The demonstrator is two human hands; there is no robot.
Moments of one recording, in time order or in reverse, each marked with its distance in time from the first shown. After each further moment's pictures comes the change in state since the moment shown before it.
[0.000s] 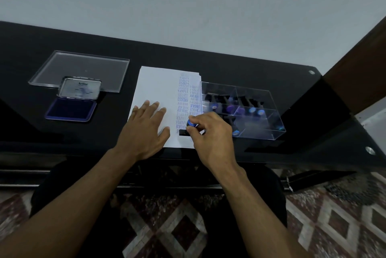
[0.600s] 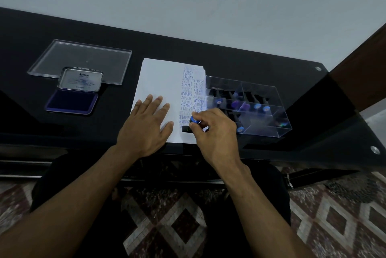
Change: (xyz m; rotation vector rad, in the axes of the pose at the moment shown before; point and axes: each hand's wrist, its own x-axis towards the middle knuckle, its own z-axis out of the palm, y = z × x) left_hand -0.002 -0.006 0.008 0.024 0.004 0.024; right_hand -0.001 0.001 0.005 -0.035 0.000 -0.031
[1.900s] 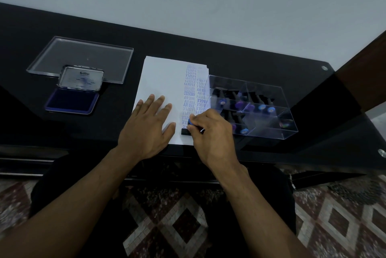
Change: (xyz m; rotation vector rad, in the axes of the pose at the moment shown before) left_hand 0.000 -0.001 0.004 0.007 0.032 -0.003; right_hand 0.005 0.006 0.019 -0.061 -0.018 -0.095
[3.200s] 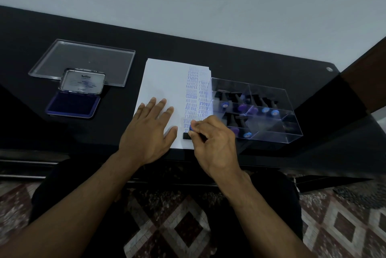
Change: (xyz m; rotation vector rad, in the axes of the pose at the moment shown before) left_hand -0.001 0.000 0.002 -0.001 0.014 0.003; right_hand -0.007 0.006 0.004 0.049 0.050 -0.077
